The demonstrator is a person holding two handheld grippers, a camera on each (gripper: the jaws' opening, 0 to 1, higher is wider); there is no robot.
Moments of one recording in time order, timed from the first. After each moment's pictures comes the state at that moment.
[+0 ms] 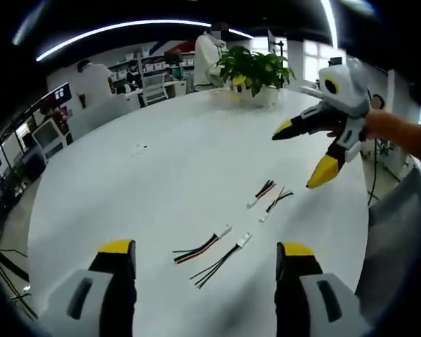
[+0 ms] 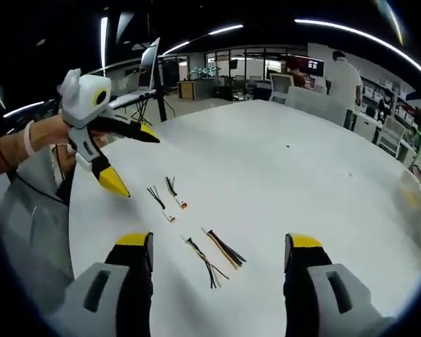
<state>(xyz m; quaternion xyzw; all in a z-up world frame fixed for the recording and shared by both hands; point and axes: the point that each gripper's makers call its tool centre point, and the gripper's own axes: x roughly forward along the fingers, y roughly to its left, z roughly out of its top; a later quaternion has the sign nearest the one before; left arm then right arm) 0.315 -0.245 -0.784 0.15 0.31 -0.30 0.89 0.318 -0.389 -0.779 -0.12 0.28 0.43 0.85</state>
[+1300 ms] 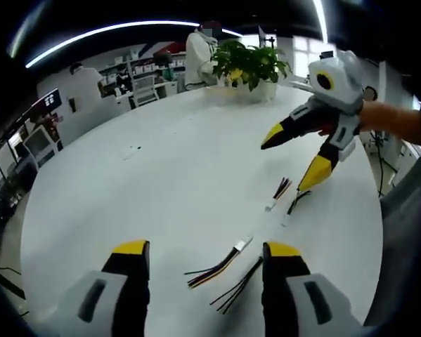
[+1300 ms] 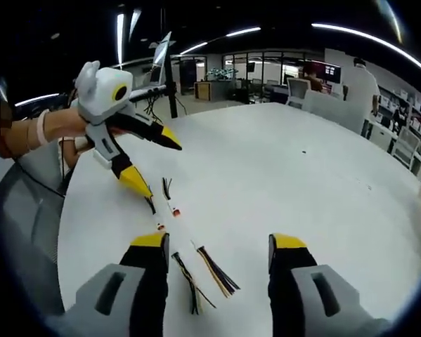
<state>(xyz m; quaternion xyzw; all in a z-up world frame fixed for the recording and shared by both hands) 0.358 -0.242 -0.812 0.17 0.30 -0.33 0.88 0.353 -0.370 -0.808 -0.13 0.27 0.48 0.83</state>
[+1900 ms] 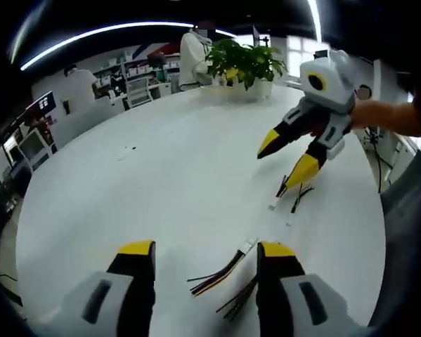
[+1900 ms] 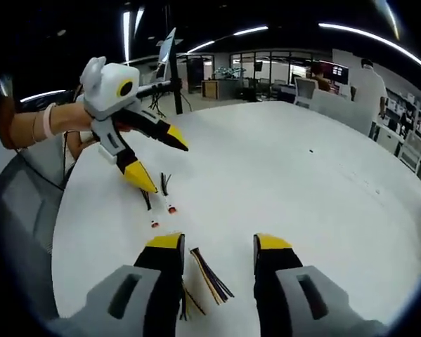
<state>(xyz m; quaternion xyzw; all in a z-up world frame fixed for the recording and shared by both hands) 0.363 -0.250 -0.818 0.17 0.29 -0.35 0.87 0.358 -0.363 -0.818 -0.15 0.27 0.50 0.81</state>
